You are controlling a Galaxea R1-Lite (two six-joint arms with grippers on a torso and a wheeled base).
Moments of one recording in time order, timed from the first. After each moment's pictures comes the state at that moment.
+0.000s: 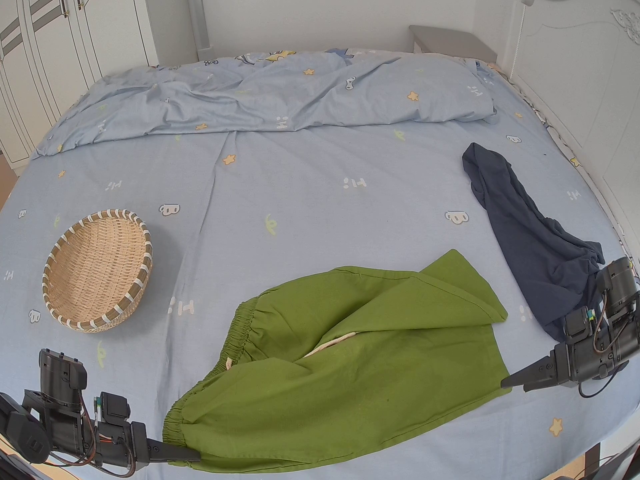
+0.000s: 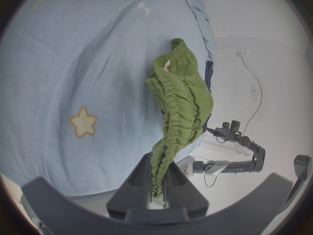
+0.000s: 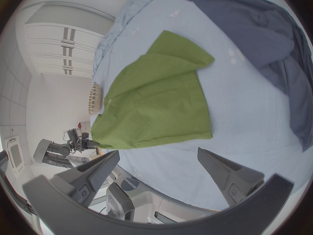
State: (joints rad) left arm -0.07 1.52 -0.02 -0.53 -0.81 -0.52; right arm 0.01 1.51 -0.57 0.23 0.68 0.11
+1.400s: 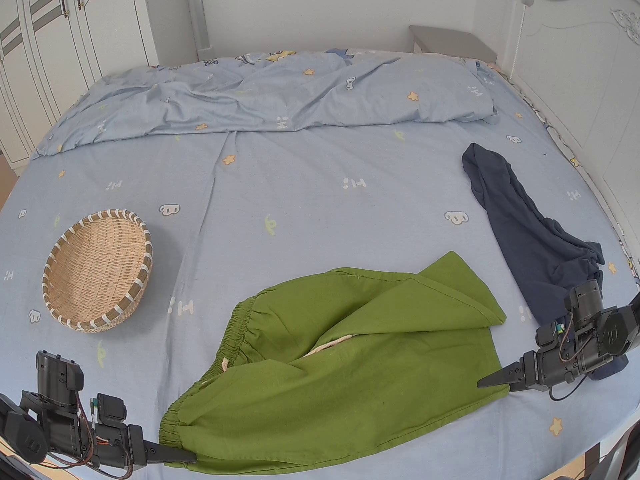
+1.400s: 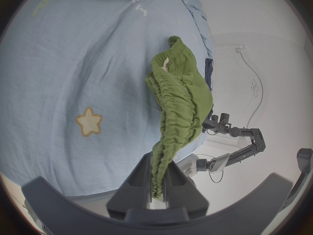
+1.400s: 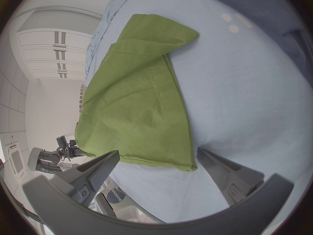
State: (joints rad) left arm -0.04 1.50 -0.02 -0.48 -0.81 -0.45; right arm -0.01 1.83 -0.48 -0.16 0.69 0.12
